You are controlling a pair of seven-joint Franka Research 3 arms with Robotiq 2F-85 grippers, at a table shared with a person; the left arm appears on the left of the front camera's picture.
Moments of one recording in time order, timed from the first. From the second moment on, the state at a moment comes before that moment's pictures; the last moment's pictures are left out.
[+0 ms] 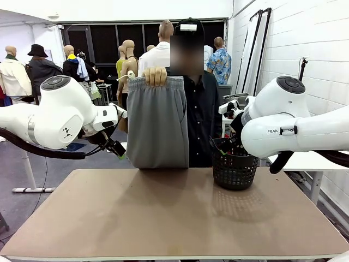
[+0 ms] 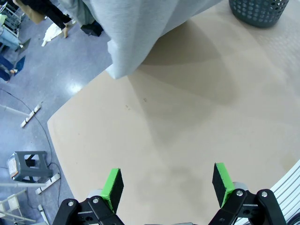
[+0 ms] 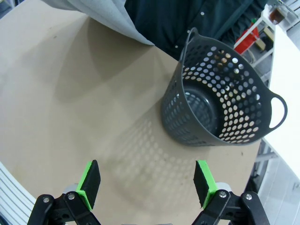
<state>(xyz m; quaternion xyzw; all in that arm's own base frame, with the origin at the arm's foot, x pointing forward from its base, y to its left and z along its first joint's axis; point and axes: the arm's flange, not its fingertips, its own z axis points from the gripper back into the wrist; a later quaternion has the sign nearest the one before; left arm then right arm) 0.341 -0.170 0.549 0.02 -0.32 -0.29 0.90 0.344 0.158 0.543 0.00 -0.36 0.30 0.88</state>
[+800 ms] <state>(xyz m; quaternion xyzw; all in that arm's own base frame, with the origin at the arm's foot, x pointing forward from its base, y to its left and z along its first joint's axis) 0.341 -0.170 0.549 0.02 -0.32 -0.29 0.90 0.344 0.158 0.543 0.00 -0.36 0.30 0.88</state>
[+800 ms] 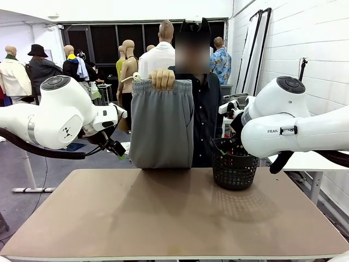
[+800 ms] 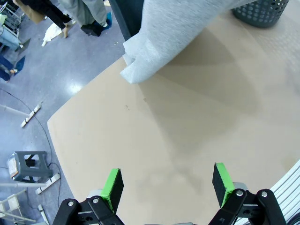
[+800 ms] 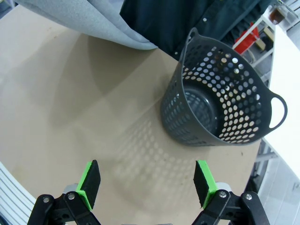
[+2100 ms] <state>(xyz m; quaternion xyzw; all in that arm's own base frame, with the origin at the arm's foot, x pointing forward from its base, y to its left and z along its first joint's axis) 0.346 -0.118 0.561 0.08 -0.32 -0.51 0.80 0.376 0.162 0.546 -0.01 -0.37 0.56 0.74</state>
